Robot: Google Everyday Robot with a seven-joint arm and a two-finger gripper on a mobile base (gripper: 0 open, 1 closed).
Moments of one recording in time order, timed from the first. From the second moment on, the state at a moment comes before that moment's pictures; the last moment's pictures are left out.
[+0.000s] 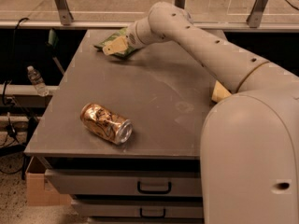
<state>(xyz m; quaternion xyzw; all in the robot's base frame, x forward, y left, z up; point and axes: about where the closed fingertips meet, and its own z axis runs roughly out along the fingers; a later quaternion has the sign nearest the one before) 0.830 0.092 0.861 -0.37 0.78 0.18 0.46</state>
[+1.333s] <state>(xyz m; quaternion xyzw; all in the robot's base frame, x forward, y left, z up) 0.801 0.131 0.931 -0.44 0.71 0.23 0.49</state>
